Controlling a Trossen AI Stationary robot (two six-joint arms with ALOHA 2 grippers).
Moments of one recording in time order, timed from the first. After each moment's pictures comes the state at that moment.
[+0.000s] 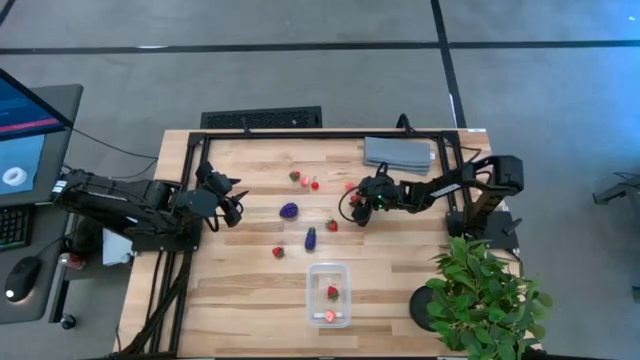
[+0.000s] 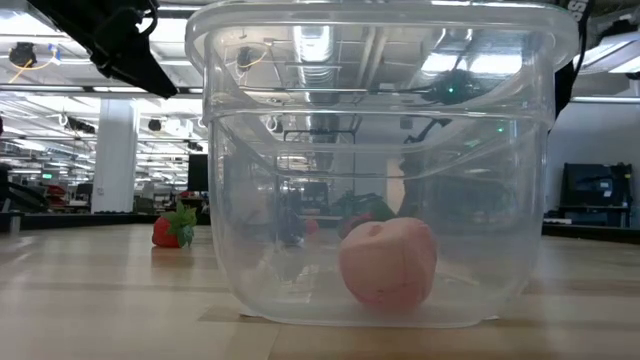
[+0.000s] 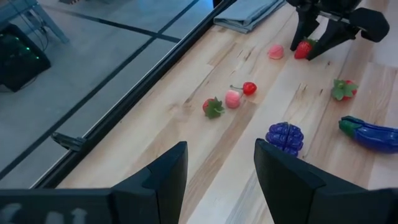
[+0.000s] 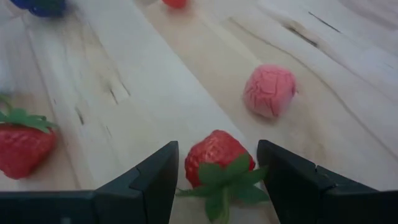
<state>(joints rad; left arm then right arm) -0.16 0.69 0.65 -0.69 -0.70 -0.36 -0.22 1.69 0.52 0.41 0.13 0.30</state>
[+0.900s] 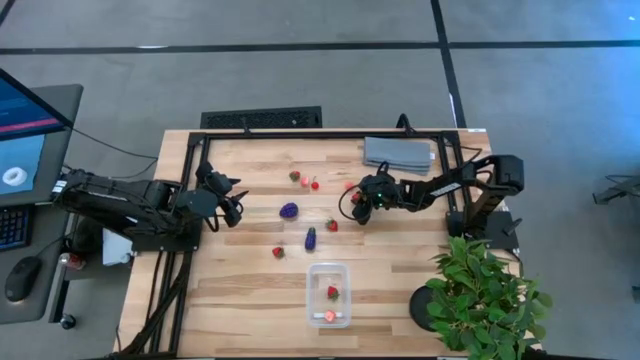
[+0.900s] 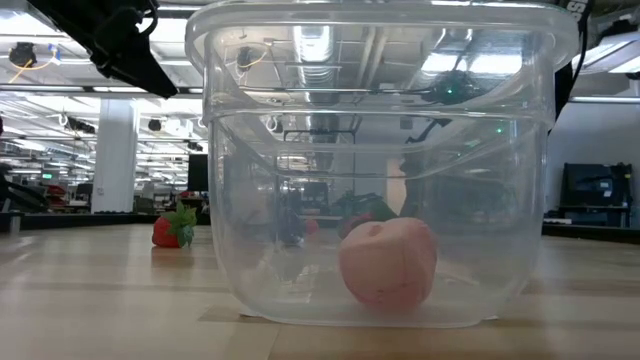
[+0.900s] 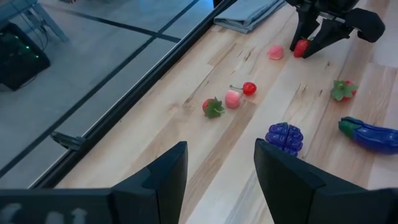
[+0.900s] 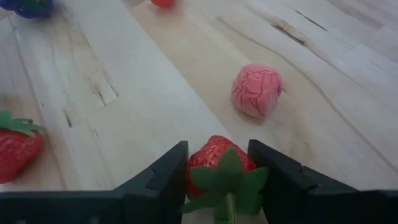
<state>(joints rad) -0.16 0.69 0.65 -0.69 -0.70 -0.37 -0.23 1.69 0.52 0.40 0.13 0.30</state>
